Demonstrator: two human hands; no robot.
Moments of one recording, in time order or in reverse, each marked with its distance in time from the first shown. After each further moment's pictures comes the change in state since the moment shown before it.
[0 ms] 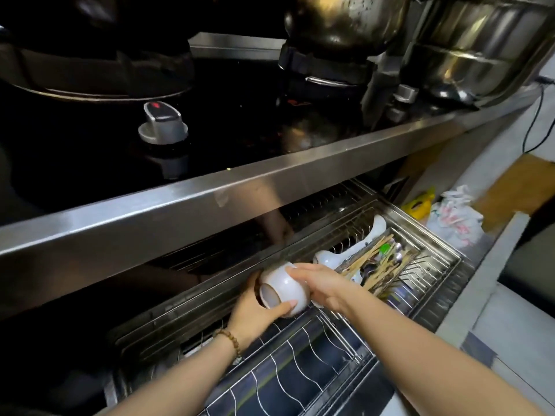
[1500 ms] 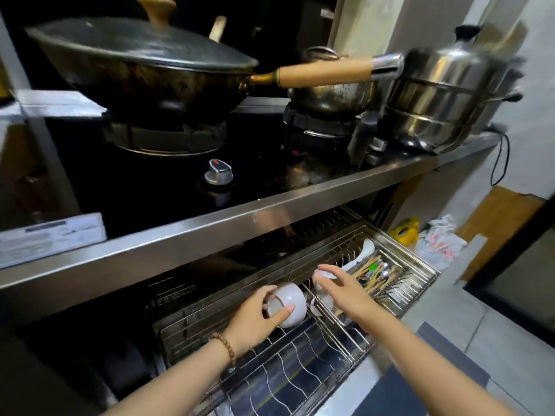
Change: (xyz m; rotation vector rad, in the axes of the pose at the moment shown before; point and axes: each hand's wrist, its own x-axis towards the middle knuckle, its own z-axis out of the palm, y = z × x) left_hand -0.073 0.065 -0.045 0.224 -0.152 0.060; right_hand -0.119 -0.011 -0.006 -0.384 0.263 -0.368
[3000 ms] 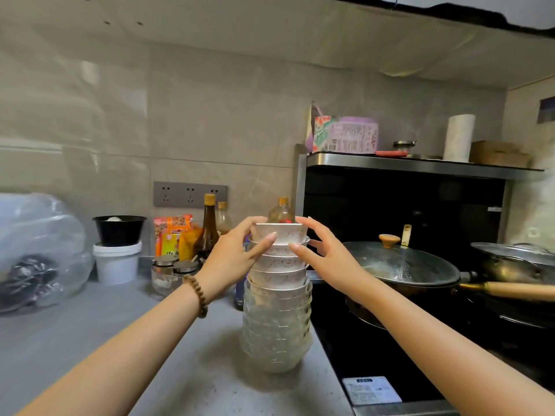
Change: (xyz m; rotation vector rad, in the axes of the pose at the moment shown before) left_hand -0.306 0.206 -0.451 0.418 0.884 0.491; right_hand -0.150 -0.481 0.172 0.097 -0.233 -1.125
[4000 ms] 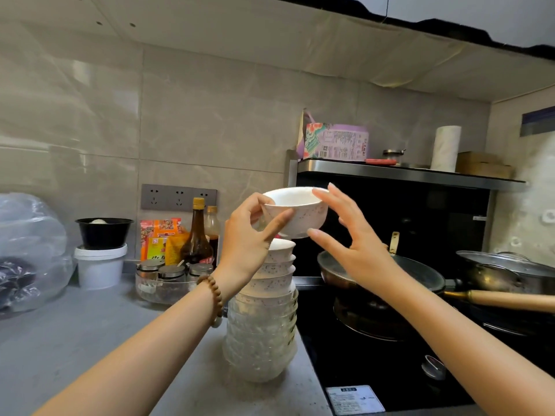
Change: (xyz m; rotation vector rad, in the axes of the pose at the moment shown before) left_hand 0.018 0.054 0.027 -0.422 0.278 0.213; right_hand -0.025 -0.042 -0.057 -0.214 0.161 -0.281
